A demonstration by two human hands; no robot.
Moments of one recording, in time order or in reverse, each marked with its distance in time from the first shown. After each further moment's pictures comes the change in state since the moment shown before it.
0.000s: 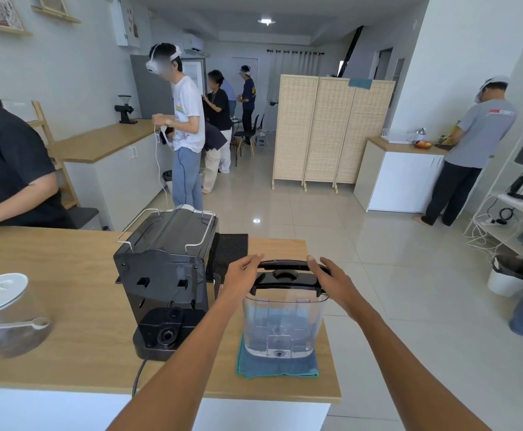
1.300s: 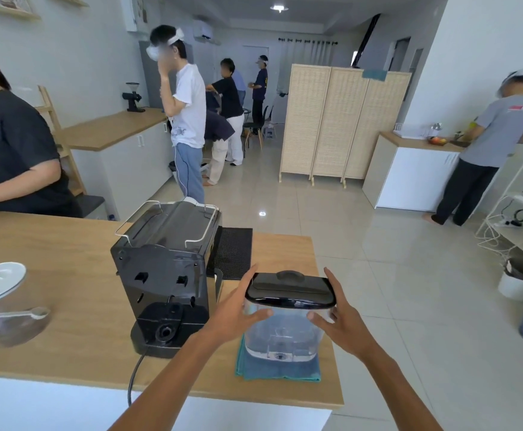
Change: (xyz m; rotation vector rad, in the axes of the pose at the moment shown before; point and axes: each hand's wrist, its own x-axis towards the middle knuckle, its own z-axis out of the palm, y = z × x) left_hand -0.034 -0.053 -0.020 0.472 -0.204 0.214; right_hand -0.006 0.078 0.016 -0.024 -0.108 -0.338
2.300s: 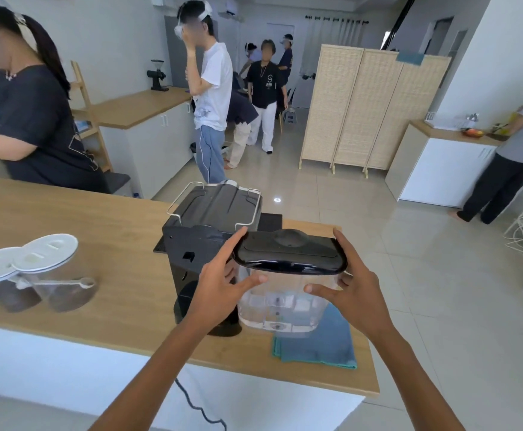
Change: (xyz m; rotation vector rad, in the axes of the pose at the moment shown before) left_hand -0.065 -0.010 -0.098 -0.343 0.329 0.155; right_hand 0.002 -0.111 0.056 -0.066 0.144 -0.230
